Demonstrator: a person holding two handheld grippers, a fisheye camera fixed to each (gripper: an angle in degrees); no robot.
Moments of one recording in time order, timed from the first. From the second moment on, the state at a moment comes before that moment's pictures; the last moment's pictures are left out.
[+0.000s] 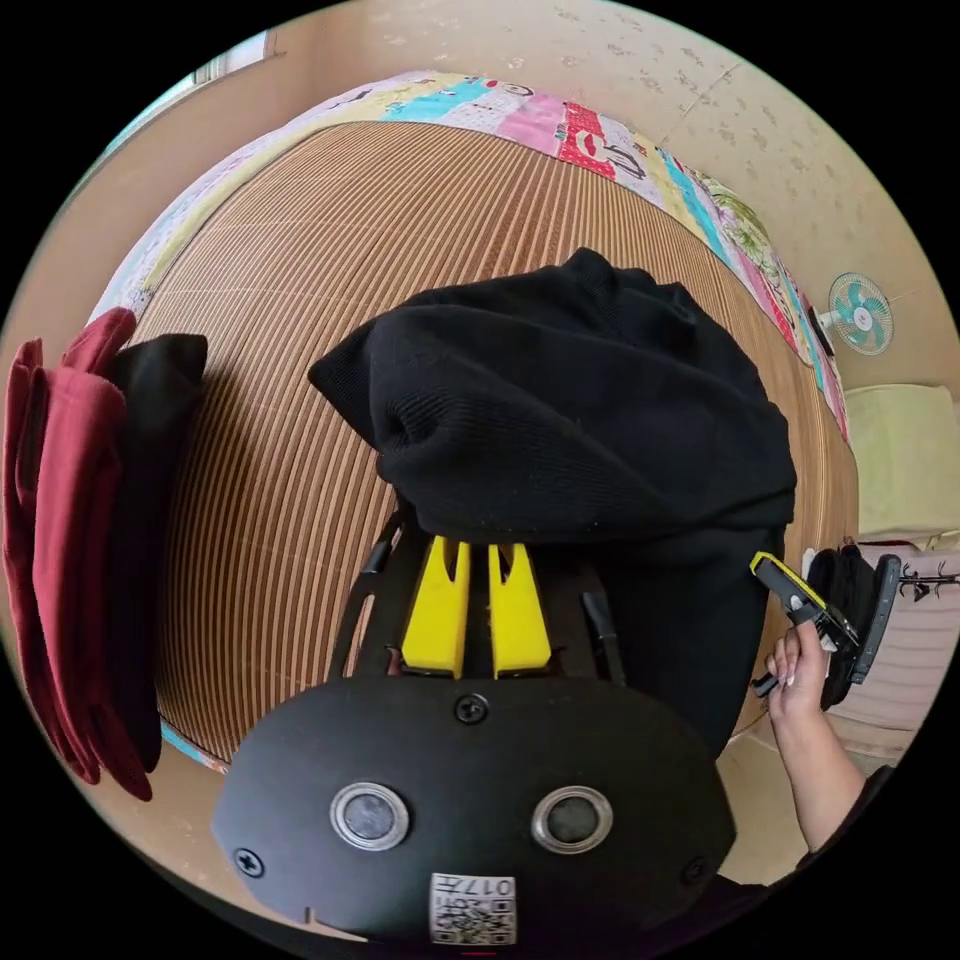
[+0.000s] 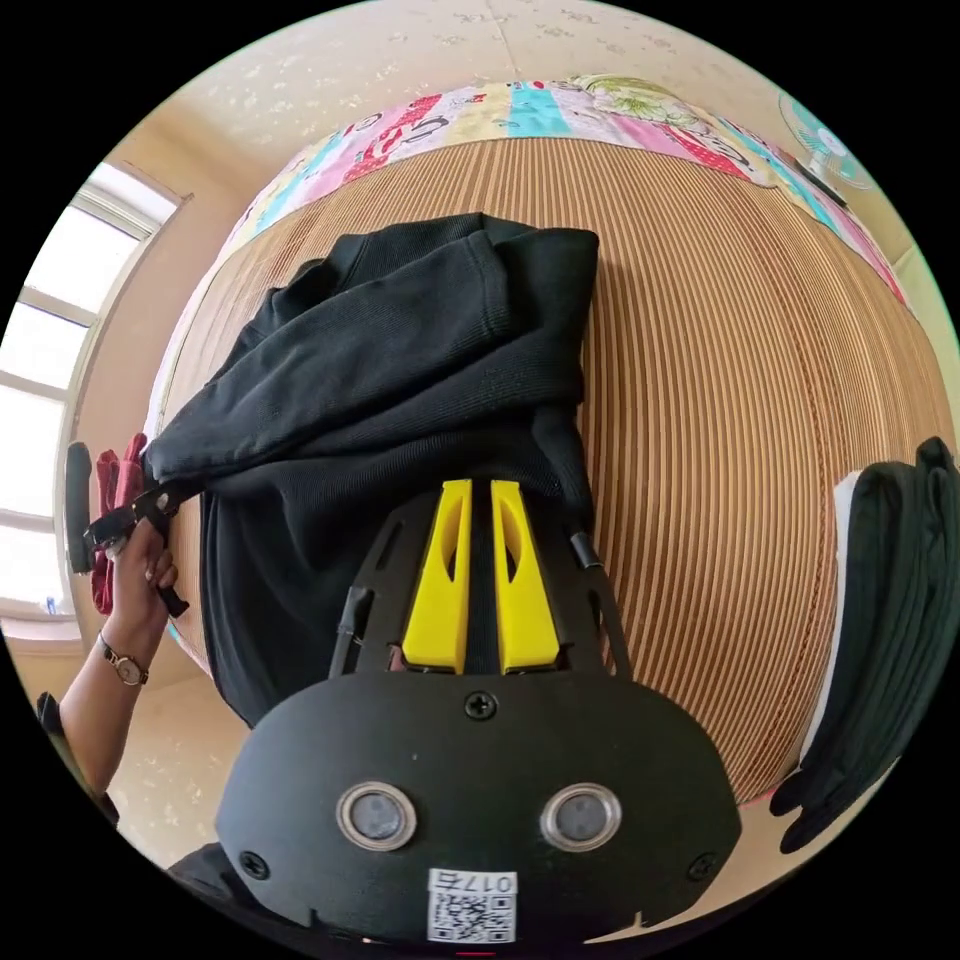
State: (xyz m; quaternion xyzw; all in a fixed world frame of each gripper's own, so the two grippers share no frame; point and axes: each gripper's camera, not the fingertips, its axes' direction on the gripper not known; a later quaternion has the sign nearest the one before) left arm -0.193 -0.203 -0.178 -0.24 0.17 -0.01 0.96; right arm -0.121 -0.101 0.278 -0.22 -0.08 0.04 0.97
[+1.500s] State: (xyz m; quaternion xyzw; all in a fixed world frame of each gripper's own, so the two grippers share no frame) left arm -0.478 -0.209 -0.334 -0.18 0.59 -0.24 0.75; right arm 0.157 0.055 -0.002 -0.02 -0.56 0.32 0.76
